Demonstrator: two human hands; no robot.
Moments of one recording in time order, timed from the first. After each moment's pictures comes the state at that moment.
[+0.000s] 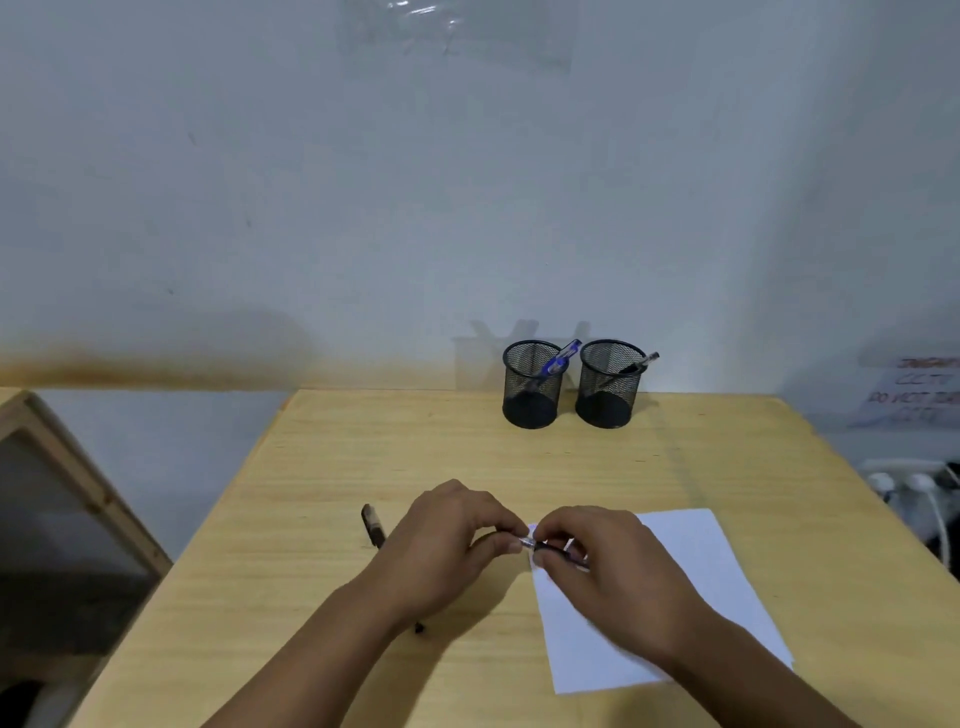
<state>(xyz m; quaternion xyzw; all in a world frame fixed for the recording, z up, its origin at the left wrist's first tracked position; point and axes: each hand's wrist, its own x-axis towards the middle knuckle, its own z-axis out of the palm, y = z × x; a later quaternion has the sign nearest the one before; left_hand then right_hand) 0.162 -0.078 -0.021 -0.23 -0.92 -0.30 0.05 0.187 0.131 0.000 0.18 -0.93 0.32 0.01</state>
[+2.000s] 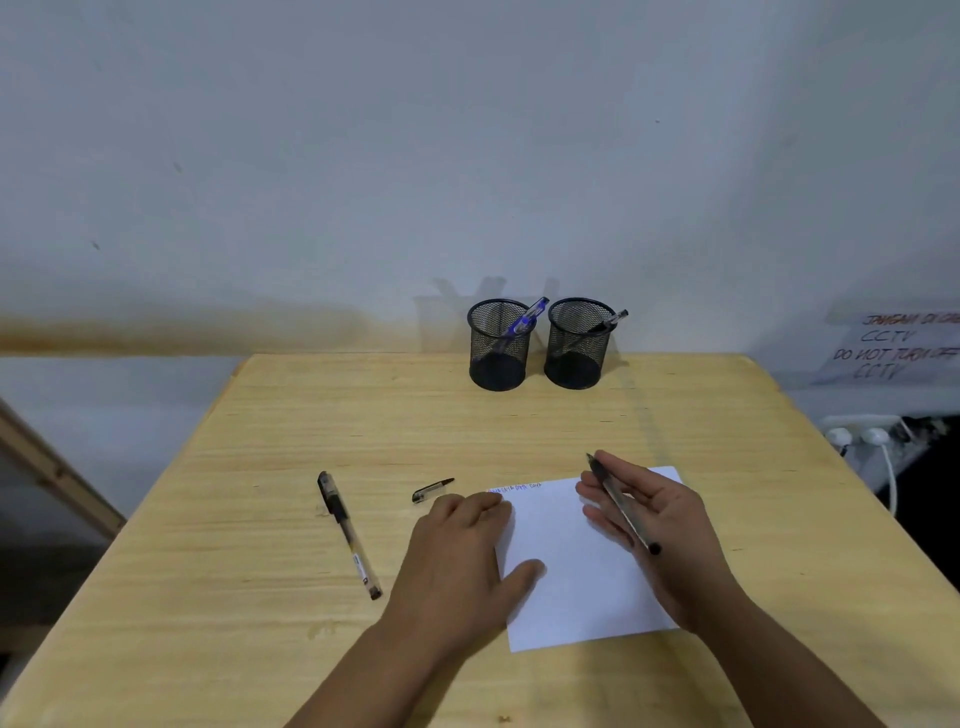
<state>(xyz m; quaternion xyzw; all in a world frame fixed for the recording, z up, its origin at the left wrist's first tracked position) 0.196 -0.016 -0.064 -0.13 -0.97 -0.20 0.05 0.183 0.188 -0.027 -0.08 -0.67 0.74 -0.02</state>
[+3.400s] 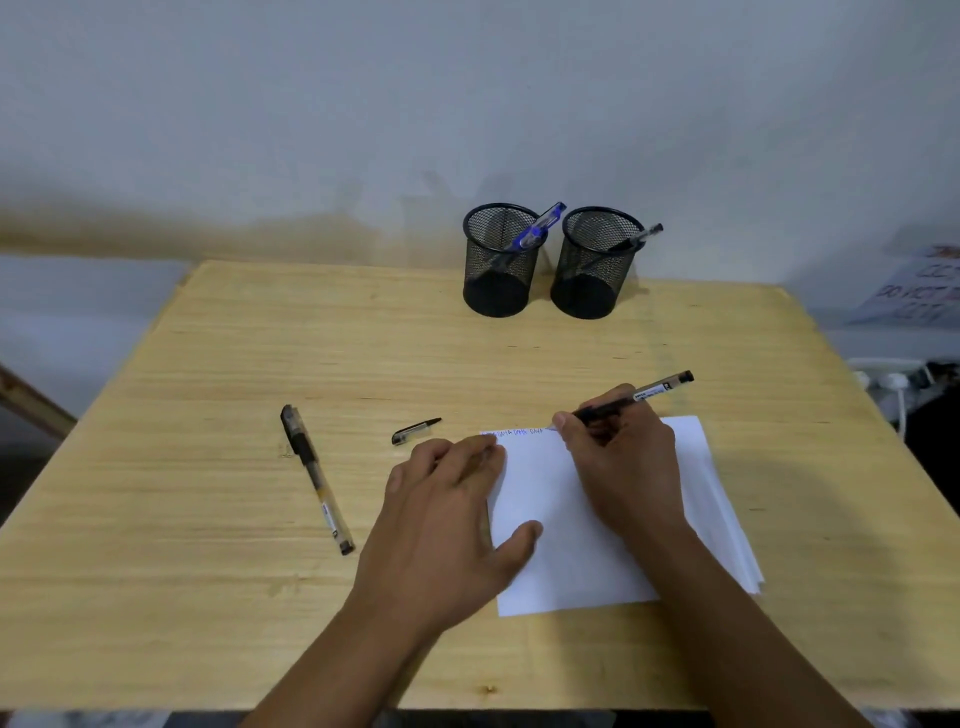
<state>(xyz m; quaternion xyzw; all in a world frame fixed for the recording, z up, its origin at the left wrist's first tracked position) 0.198 -0.014 -0.071 -0.10 -0.98 -0.18 0.03 0.142 0.160 -0.055 -0.10 -0.88 0.46 0.08</state>
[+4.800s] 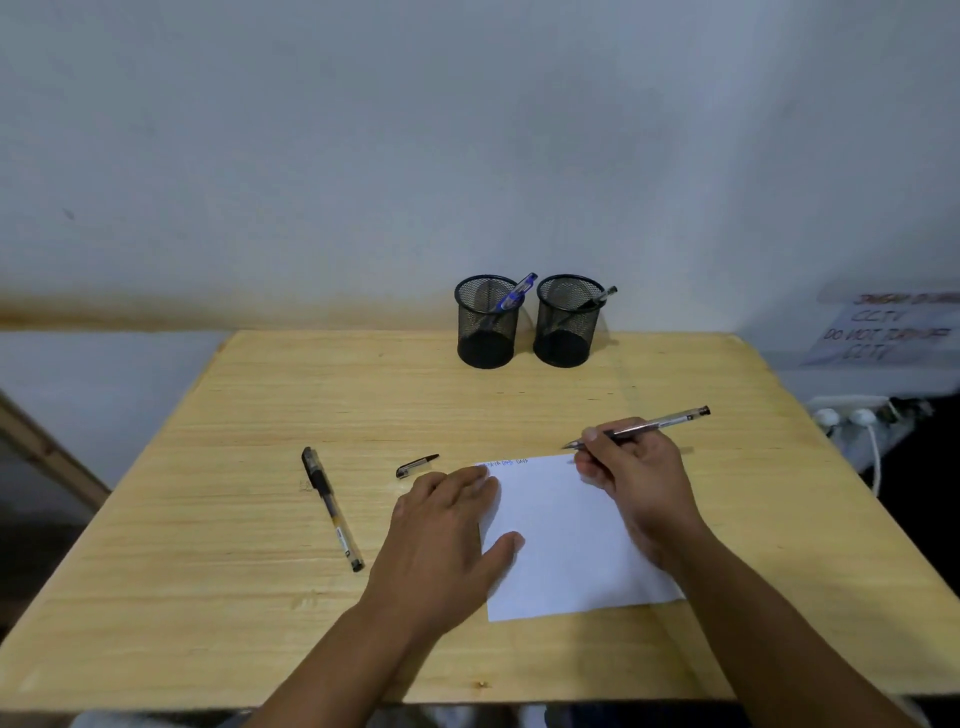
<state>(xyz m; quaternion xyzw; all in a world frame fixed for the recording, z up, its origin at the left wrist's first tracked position) 0.203 -0.015 -0.070 -0.12 -0.96 -0.24 0.06 0.152 0.193 -0.037 -0.11 -0.68 0.72 0.03</state>
